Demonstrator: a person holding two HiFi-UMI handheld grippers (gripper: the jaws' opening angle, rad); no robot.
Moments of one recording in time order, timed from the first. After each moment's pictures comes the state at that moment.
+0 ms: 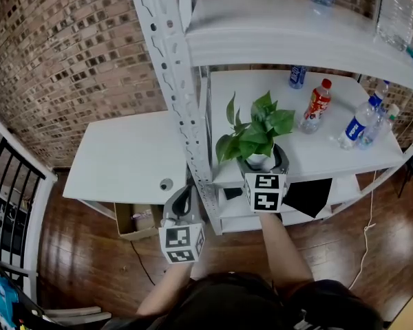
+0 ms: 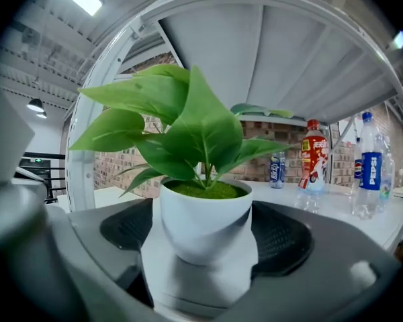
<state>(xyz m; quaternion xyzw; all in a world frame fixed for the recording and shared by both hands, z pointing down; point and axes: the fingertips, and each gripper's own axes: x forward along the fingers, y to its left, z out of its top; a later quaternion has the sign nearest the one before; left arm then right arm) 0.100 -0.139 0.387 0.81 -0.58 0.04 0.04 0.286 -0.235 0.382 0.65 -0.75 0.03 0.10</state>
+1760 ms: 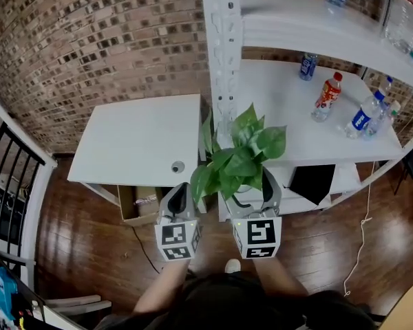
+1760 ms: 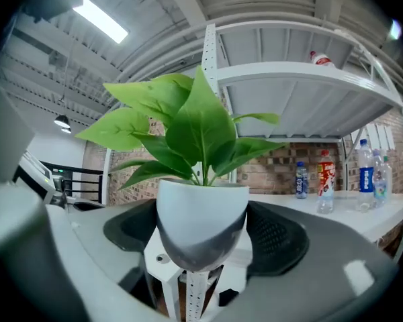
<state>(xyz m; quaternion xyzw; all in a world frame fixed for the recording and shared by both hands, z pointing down) 0.019 -0.091 0.398 0.80 -0.60 0.05 0.06 0.157 -0.083 0.340 0.59 -0.80 -0.02 0.04</state>
